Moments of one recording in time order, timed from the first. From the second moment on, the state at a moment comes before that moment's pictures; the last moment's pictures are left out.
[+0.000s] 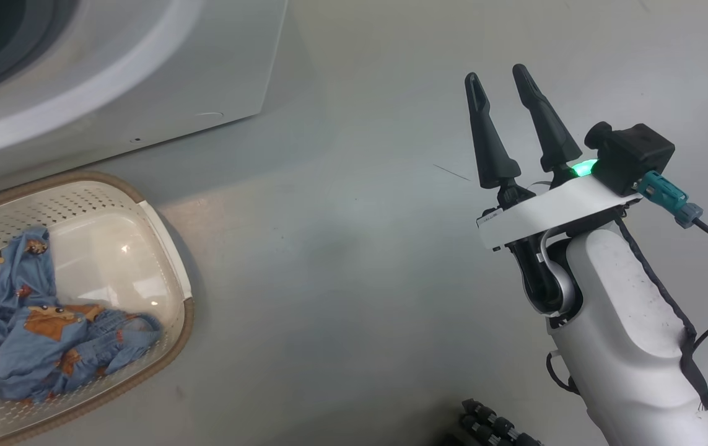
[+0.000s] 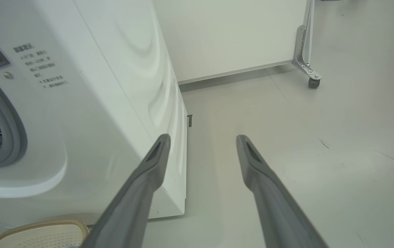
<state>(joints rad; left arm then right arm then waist) -1.14 0.39 -0.22 0.72 -0.50 -0.11 -0.09 -0.53 -0.06 0.36 0.24 0.49 0.12 -0.25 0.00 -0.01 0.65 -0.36</state>
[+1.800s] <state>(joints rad) -0.62 0.27 -0.28 0.56 -0.51 -0.12 -0.25 -0.41 -0.14 0.36 0.33 0.49 0.12 -0.25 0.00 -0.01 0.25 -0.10</state>
